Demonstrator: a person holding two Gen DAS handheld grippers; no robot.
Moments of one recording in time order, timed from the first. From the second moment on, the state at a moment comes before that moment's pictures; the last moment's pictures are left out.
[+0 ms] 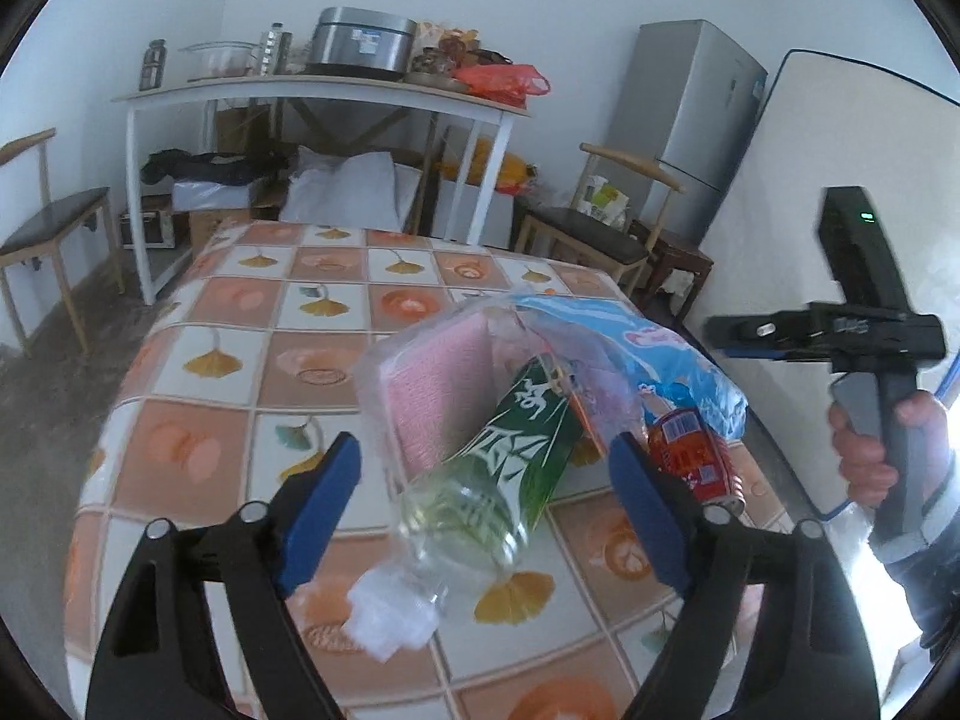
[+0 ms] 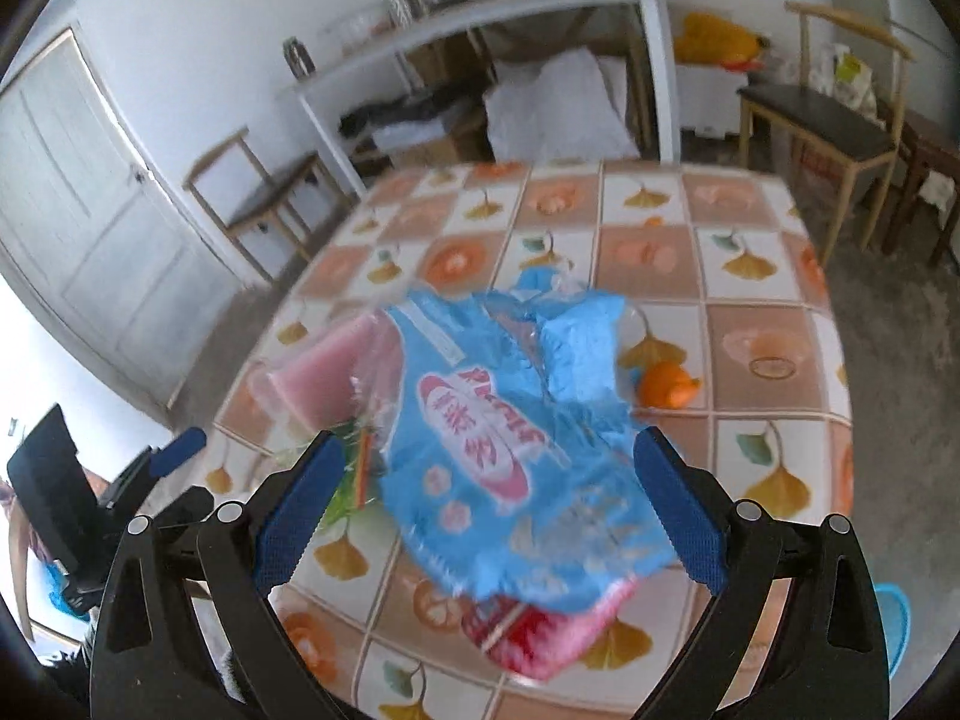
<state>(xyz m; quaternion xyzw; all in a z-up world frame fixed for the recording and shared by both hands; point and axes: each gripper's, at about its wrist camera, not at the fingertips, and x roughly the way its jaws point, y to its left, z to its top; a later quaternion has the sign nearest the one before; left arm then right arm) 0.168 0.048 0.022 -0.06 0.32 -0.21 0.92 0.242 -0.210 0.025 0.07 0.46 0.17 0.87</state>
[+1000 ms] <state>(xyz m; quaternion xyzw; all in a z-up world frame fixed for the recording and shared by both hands) 0.160 0.071 0.003 -0.12 0.30 -0.22 0.92 0.176 -0.202 0.101 0.05 0.36 0.17 0.92</state>
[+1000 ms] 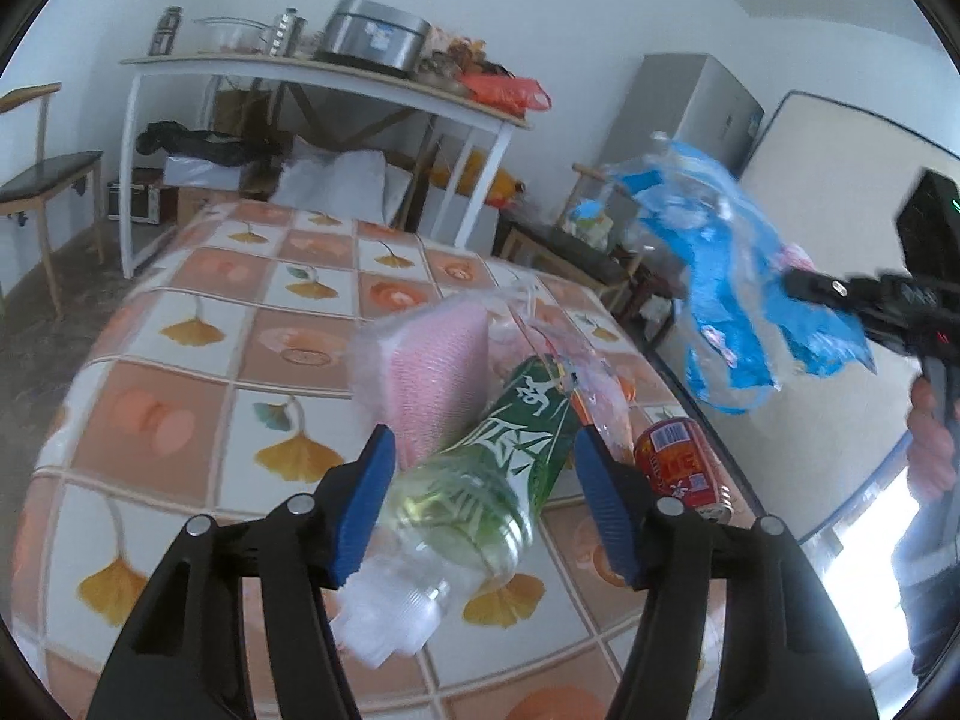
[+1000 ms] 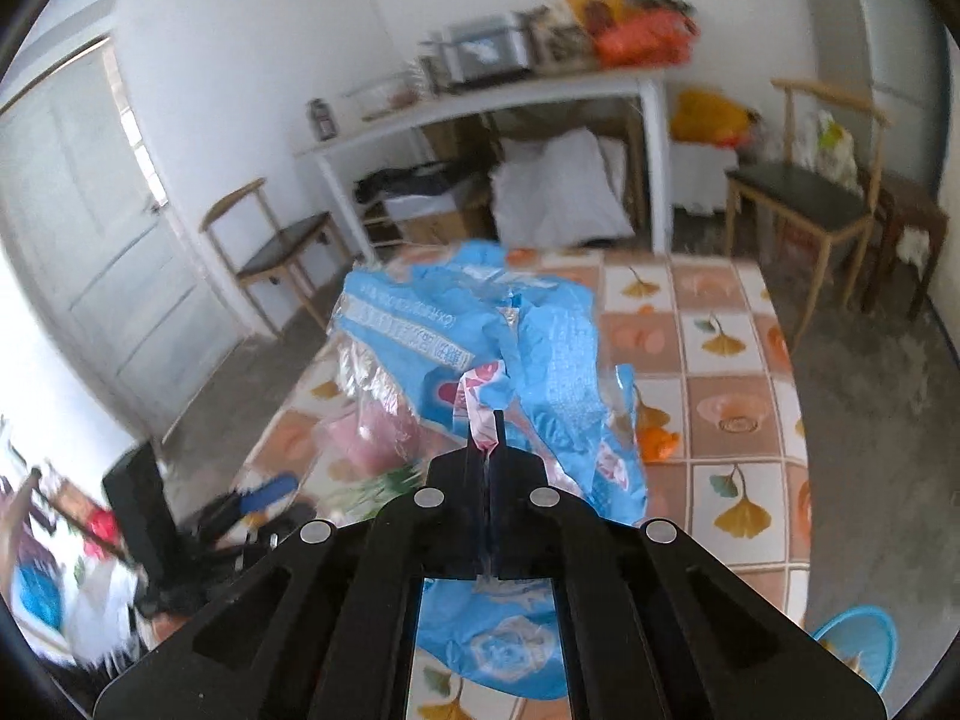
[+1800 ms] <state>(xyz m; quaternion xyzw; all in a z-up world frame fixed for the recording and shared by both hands) 0.094 0.038 -0.020 -0.16 0.40 -0.31 0.85 0.053 -0.167 0.033 0.05 0.45 0.28 0.85</state>
